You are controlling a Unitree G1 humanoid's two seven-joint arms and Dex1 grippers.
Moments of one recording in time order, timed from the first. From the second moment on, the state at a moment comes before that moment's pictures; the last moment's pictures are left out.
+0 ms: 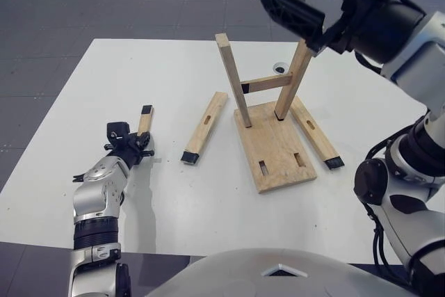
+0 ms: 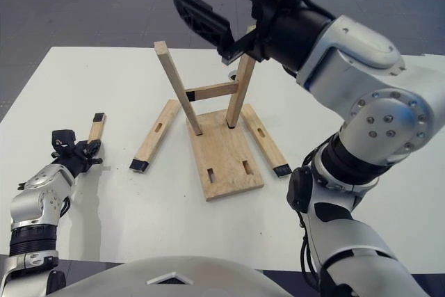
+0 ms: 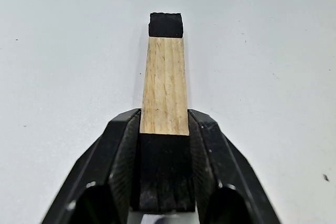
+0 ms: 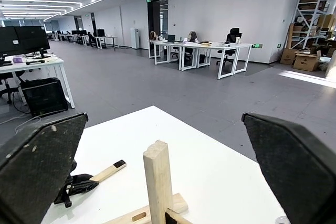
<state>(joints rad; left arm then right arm) 0.02 0.42 0.25 0.12 -0.37 0.53 -0.22 -0.86 -0.27 -0.31 -0.55 0.79 1.38 0.22</state>
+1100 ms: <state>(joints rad) -0.71 0.24 0.03 -0.69 -0.51 0.87 -0.02 -1.27 -0.12 -0.52 0.13 1.10 1.30 0.08</state>
